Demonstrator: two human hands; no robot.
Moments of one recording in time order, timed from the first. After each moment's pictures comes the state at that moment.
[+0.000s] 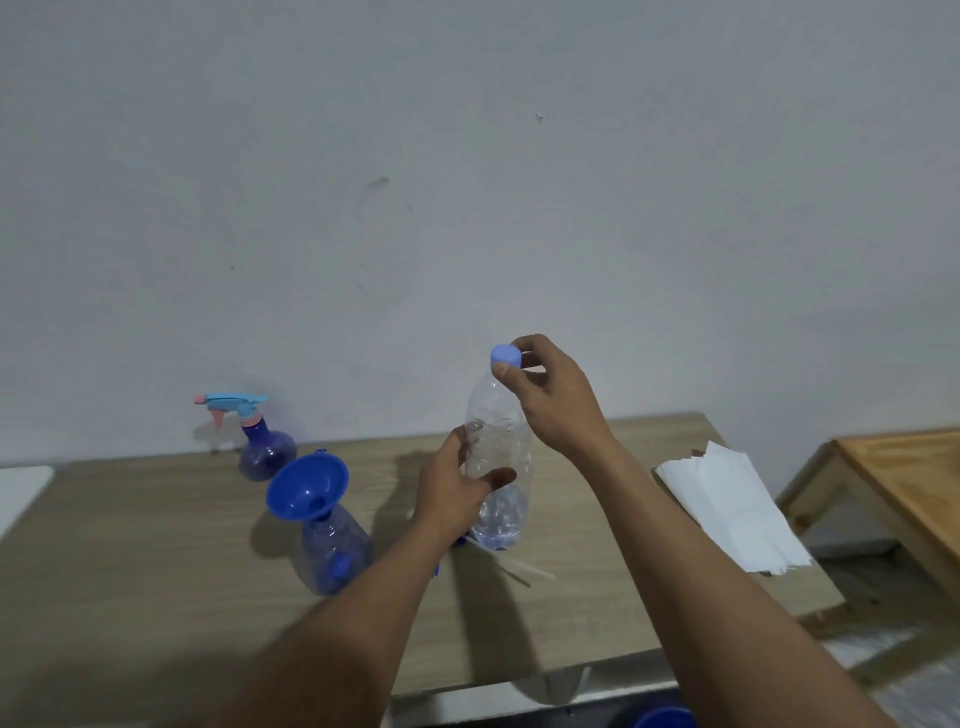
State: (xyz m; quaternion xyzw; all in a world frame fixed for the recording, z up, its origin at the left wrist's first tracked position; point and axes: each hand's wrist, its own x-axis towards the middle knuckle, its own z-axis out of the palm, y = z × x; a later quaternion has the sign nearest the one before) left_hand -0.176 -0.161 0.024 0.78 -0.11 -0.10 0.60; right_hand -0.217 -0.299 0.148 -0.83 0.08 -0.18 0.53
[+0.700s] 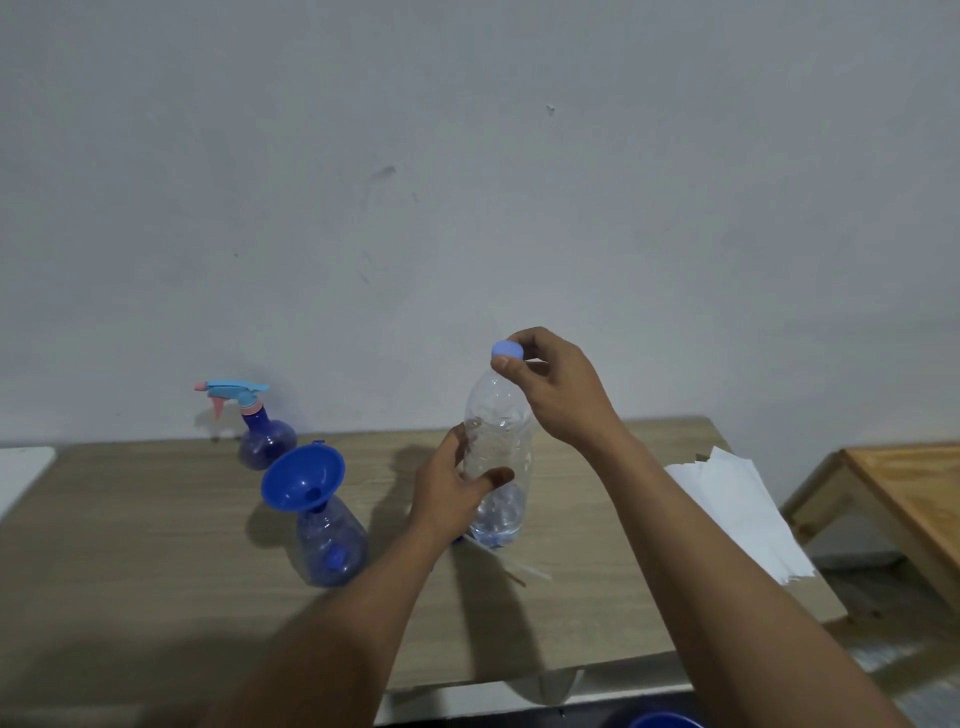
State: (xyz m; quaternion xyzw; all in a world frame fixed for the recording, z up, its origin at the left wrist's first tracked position) left_hand -0.180 -0.161 0.017 0.77 -0.12 -0.08 0.62; right_hand -0.212 -0.308 0.156 -0.84 0.04 -0.17 0.52
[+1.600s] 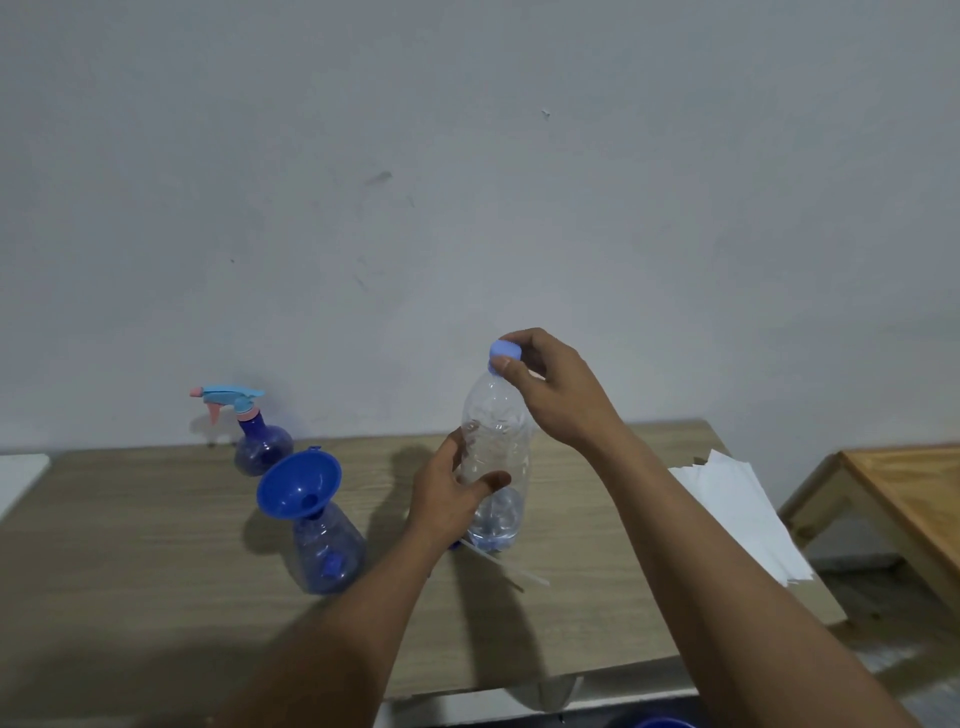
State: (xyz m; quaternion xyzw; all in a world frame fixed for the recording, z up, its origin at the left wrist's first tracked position) left_hand -0.182 -0.162 0.023 0.77 -0.11 -0.10 0.62; right_hand -0.212 -0.312 0.159 -0.85 0.02 -0.16 0.49
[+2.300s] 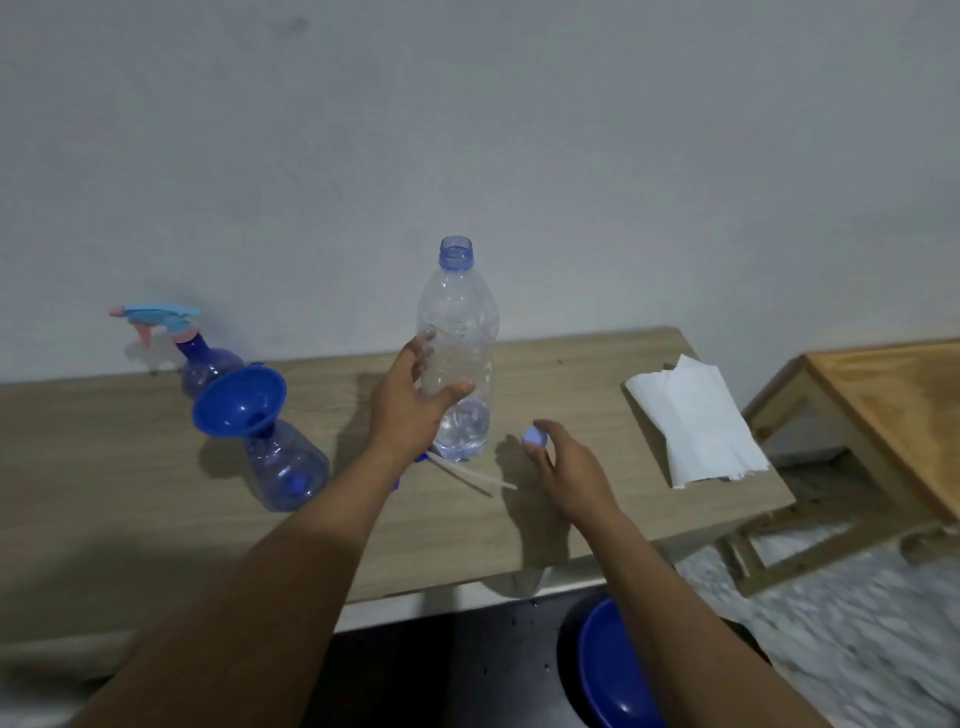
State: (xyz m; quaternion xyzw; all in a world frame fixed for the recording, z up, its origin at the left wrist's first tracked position) left_hand -0.189 -0.166 0.026 0.78 -0.12 -0.05 0.61; right_hand -0.306 -0.352 -0.043 -0.91 0.20 -0.03 0.37
